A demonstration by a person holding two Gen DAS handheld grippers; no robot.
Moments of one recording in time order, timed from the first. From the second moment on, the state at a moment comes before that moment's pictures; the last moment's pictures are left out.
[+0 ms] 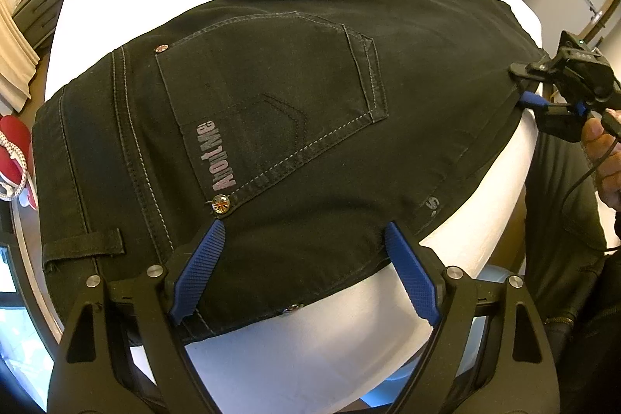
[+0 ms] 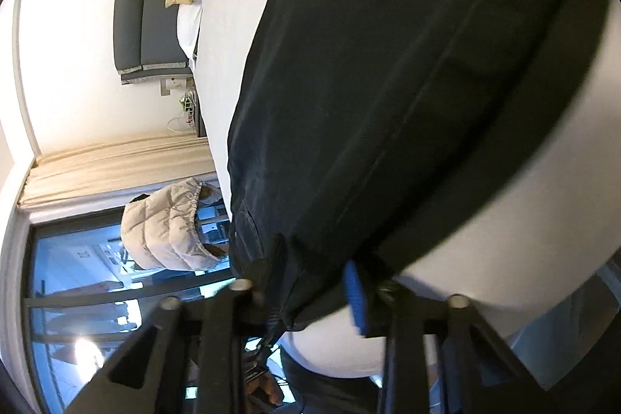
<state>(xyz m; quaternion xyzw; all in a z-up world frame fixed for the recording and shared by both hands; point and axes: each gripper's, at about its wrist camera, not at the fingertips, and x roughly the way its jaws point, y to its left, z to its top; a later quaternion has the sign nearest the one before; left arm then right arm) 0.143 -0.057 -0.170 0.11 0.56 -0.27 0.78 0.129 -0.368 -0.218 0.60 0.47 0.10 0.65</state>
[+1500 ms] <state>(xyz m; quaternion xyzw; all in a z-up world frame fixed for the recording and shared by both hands) 0.174 -0.125 -0.172 0.07 0.53 -0.26 0.80 0.168 -0.445 -0.229 0.55 0.44 0.04 0.71</state>
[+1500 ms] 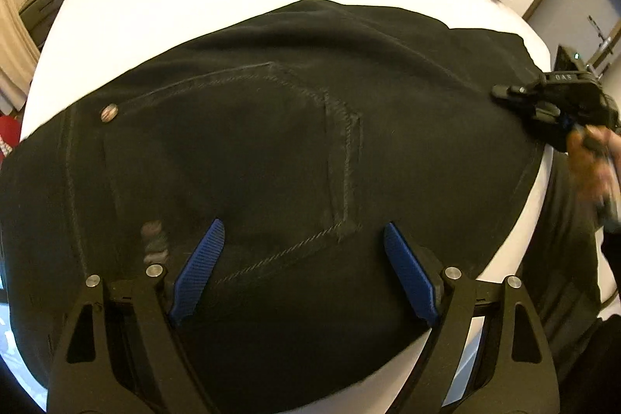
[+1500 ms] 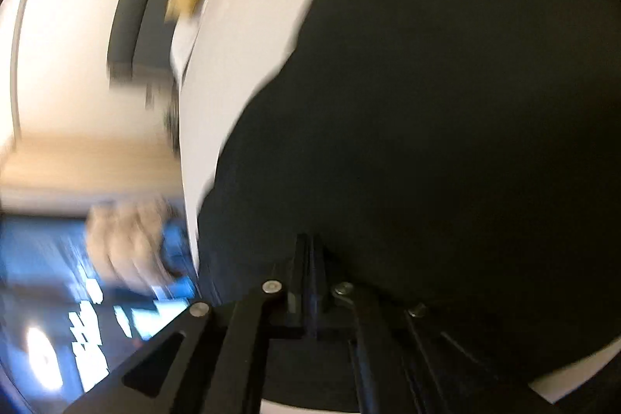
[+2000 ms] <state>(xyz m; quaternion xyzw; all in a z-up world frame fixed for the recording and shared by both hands) 0.148 -0.107 -0.177 0.06 0.53 -0.25 0.81 0.227 -0.385 -0.141 0.44 0.43 0.15 0.77</state>
